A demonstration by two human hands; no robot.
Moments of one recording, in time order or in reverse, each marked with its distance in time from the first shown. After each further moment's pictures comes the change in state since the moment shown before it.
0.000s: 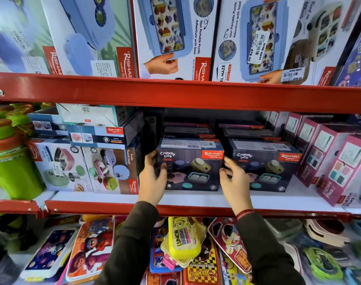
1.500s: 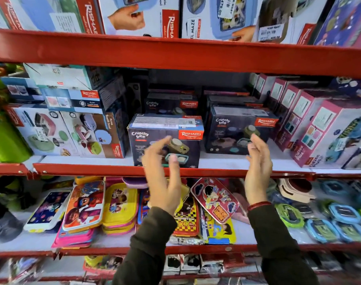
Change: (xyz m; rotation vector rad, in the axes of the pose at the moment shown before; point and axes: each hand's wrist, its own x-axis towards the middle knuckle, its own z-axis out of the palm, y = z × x) left_hand -0.131 0.056 0.052 -0.084 0.206 0.333; right_hand -0.048 0.045 -0.088 0.464 0.294 0.037
